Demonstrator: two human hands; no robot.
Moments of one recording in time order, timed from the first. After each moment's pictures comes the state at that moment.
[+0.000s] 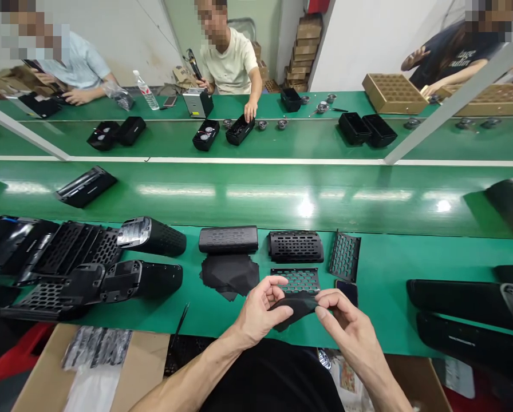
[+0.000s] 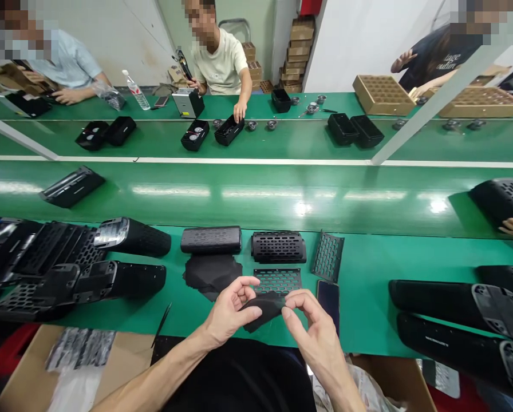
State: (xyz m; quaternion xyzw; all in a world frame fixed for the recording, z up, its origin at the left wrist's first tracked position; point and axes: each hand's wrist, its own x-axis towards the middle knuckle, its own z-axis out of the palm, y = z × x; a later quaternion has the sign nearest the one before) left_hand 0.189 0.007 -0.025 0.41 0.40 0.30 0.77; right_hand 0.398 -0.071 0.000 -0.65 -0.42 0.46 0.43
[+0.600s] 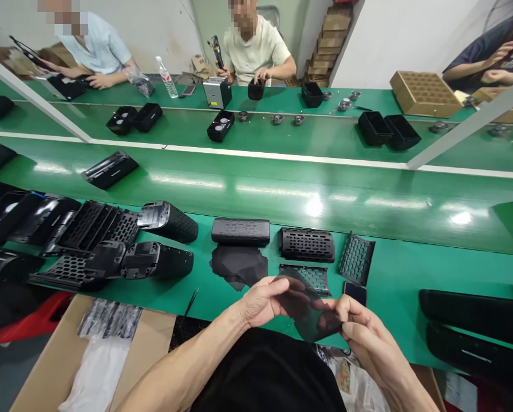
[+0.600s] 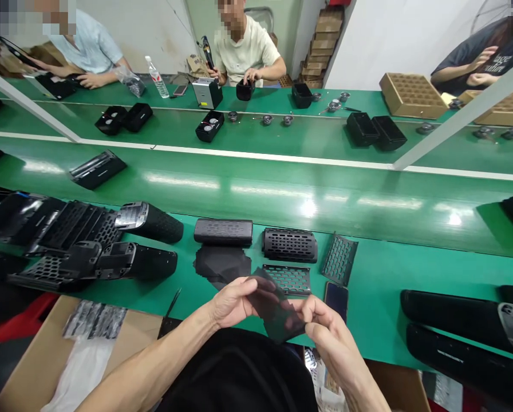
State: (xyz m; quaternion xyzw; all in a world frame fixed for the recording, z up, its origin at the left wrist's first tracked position) left_hand 0.177 0.020 -0.036 0.15 0.26 0.23 0.93; right_hand 0.403 -0.070 0.018 -0.52 -0.26 0.69 0.43
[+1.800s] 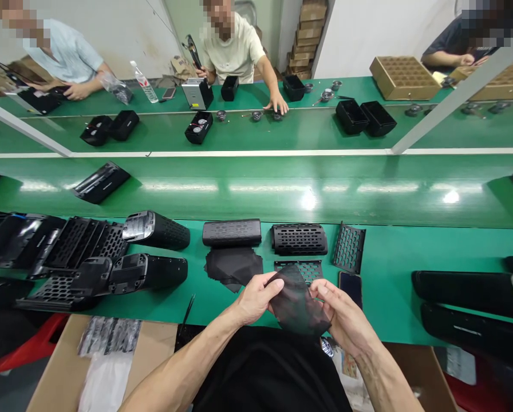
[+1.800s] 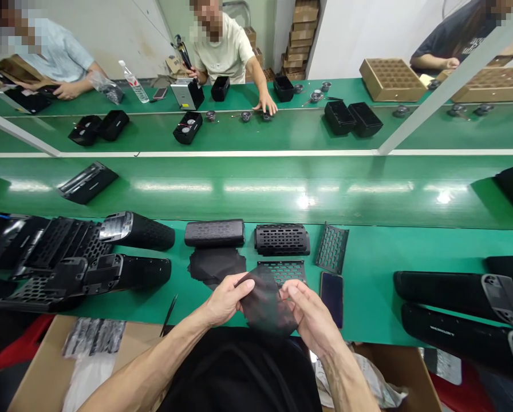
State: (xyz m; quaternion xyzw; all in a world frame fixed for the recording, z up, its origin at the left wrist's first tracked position) left_hand 0.174 0.021 -0.040 0.39 0.40 0.19 0.81; right_hand 0.388 -0.056 -0.014 -0.50 -0.10 0.71 0.48
